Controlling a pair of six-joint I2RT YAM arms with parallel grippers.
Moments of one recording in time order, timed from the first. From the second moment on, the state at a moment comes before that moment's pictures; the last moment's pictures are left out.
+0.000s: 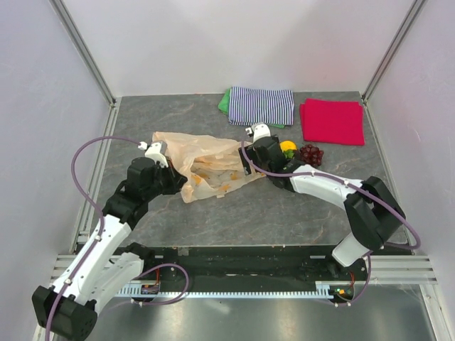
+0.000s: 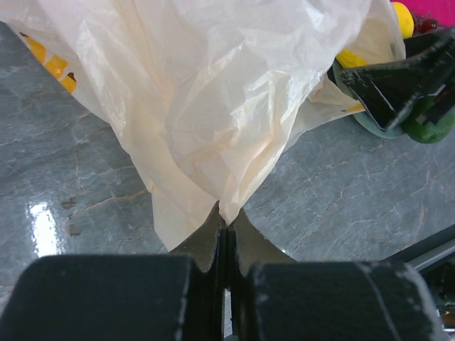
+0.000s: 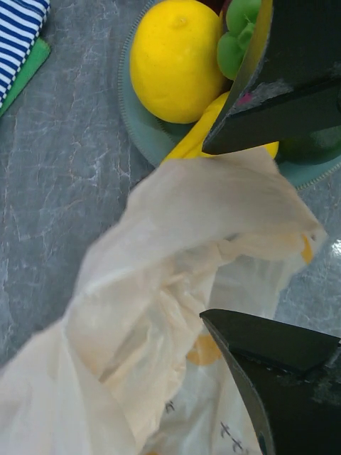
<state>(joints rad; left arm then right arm) -0.35 0.80 0.68 -0.40 0.11 -0.46 0.69 1.57 0.96 0.02 0.34 0.13</state>
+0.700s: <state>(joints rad) -0.34 0.87 0.84 -0.55 0.09 -0.30 0.67 1.57 1.08 -0.13 0.24 0.13</state>
